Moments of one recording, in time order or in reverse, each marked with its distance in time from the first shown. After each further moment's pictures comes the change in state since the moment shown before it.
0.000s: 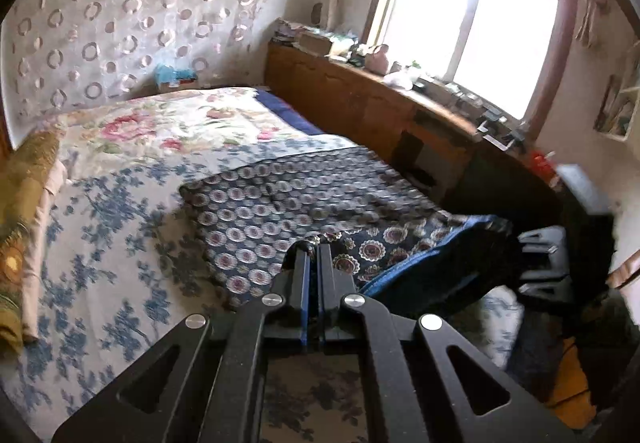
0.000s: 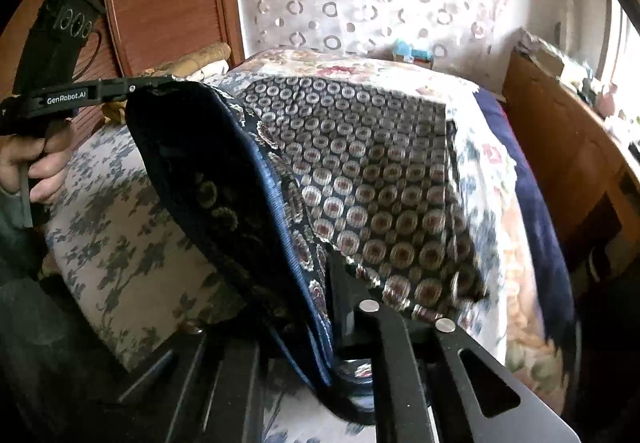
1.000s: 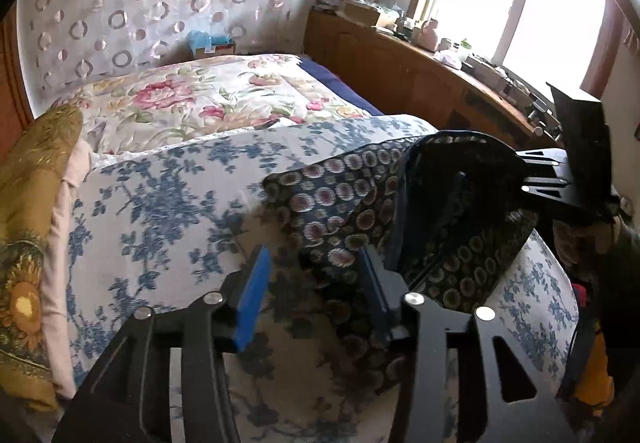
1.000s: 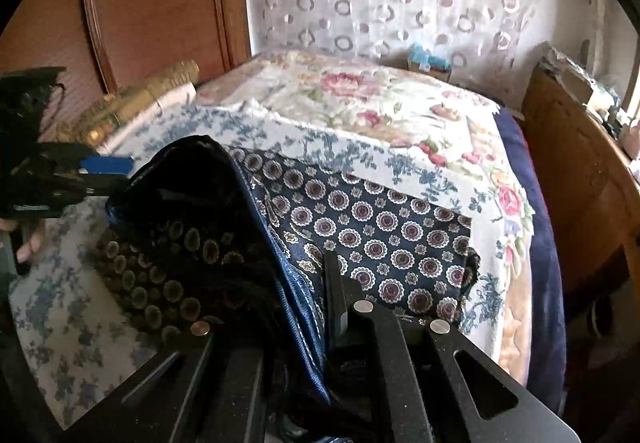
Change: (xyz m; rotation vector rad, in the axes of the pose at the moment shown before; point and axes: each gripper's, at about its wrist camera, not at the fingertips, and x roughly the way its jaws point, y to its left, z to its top) left arm 0.047 0.089 0.017 -0.065 0.118 0.096; right arm 0.127 -0.037 0.113 -0.051 0.039 0.028
